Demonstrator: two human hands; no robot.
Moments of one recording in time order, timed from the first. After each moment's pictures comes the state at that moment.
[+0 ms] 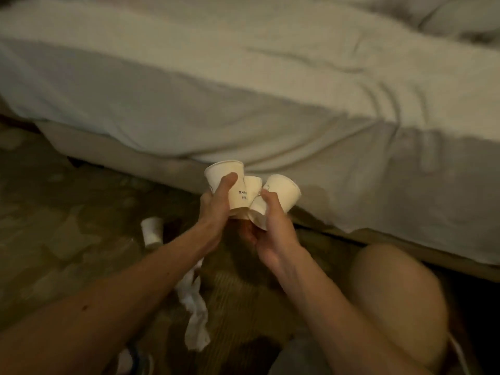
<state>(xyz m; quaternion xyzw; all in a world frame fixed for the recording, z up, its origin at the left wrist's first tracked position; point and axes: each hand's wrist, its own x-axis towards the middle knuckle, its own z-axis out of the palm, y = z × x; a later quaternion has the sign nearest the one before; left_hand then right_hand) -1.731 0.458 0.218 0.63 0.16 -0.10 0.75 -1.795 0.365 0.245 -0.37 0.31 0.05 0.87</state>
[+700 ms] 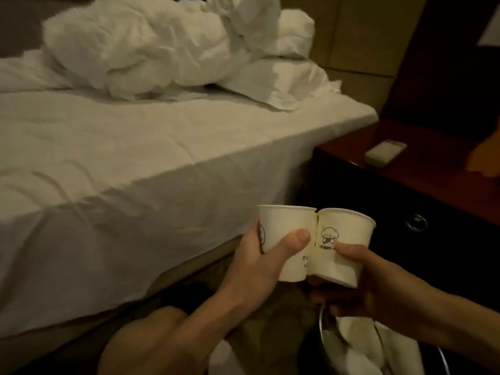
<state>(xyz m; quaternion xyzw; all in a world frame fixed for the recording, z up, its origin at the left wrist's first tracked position) -1.962 0.154 0.322 0.51 -0.42 -0.45 0.60 -2.149 0.078 0.346 -0.52 0.43 -0.11 0.73</state>
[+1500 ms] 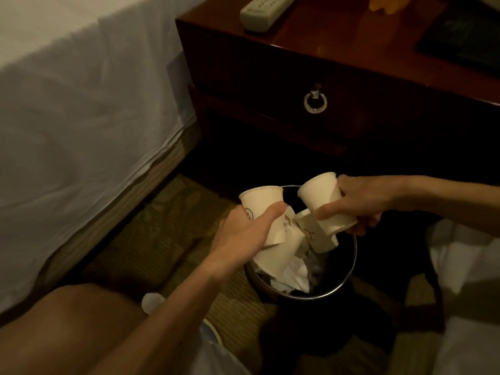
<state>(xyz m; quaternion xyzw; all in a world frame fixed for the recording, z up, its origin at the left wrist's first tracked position) -2.074 0.088 0.220 0.68 -0.44 -0.51 0.28 -2.290 -0.011 0.258 -0.64 0.61 0.18 0.43</state>
